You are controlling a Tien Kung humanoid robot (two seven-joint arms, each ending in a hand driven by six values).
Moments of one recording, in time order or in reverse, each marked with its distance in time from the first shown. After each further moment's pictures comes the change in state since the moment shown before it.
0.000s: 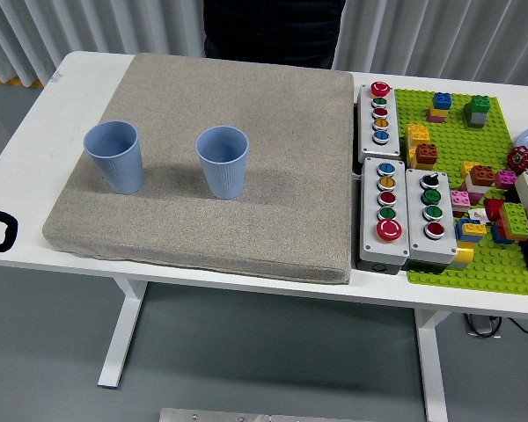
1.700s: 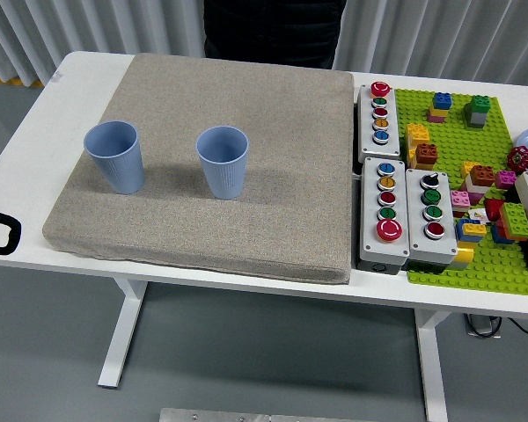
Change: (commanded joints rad) left arm 0.011 -0.017 -0.006 -0.017 0.013 0.007 -0.001; right arm -0.003 0.002 0.012 0.000 -0.015 0.000 0.000
